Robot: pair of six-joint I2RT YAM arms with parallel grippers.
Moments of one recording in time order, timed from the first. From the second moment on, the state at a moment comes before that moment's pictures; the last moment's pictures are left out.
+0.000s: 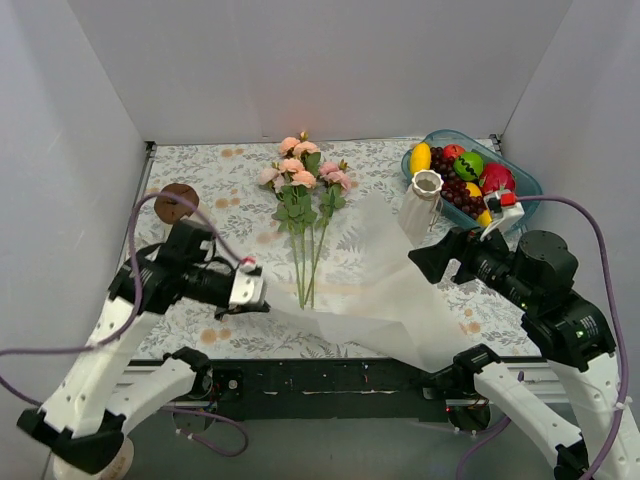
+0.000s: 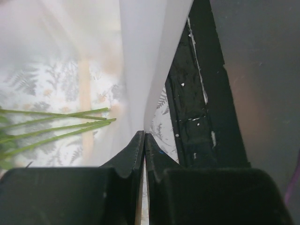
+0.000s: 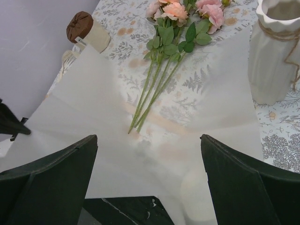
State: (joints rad) left arm -0.49 0.96 1.18 -1.24 0.91 0.96; right arm 0.47 0.61 1.14 -0.82 -0.19 0.41
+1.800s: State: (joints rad) left arm -0.35 1.33 1.56 -0.85 0.55 0.03; right arm 0.89 1.48 1.21 -0.64 0.34 0.45
